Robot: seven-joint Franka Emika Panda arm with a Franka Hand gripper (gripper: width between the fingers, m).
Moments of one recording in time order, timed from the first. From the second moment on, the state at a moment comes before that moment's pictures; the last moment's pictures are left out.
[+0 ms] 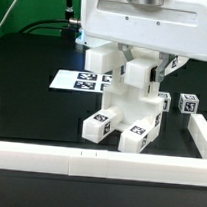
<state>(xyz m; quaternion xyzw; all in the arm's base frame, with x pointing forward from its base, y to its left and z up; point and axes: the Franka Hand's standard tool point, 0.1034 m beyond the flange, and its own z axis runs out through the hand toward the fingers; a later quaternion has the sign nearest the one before) 0.598 0.030 0.116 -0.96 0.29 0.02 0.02</state>
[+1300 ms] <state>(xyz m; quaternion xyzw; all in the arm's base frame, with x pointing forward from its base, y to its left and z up) 0.594 0.030 0.092 -0.96 0.27 0.01 0.02</state>
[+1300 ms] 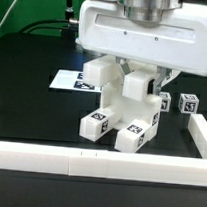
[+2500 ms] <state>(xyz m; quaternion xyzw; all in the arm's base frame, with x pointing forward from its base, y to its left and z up) 0.604 0.018 0.074 -0.97 0.24 0.01 0.01</state>
